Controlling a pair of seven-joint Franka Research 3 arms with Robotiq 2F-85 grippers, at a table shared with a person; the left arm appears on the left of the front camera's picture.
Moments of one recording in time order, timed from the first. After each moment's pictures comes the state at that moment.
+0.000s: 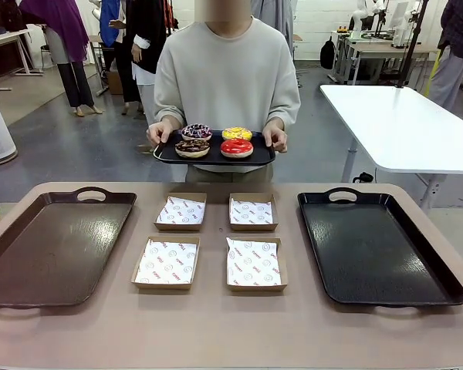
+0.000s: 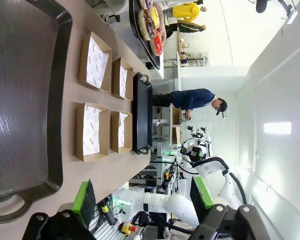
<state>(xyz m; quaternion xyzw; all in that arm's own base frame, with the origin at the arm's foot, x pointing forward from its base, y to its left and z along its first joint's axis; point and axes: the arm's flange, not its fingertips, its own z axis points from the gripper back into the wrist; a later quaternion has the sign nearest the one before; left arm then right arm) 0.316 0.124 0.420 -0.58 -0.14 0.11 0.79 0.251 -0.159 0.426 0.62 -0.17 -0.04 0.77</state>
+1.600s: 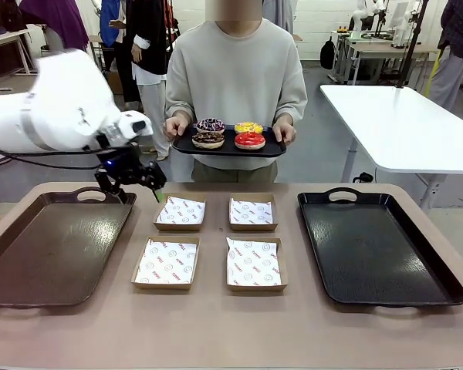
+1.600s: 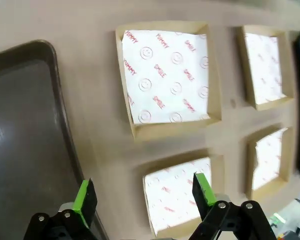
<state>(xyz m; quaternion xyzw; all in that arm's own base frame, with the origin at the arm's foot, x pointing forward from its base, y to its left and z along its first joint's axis) 0.499 -0.196 0.404 -0.09 -0.08 -0.06 0.99 0.251 -0.160 0.426 0.61 -0.17 -0.04 0.77</state>
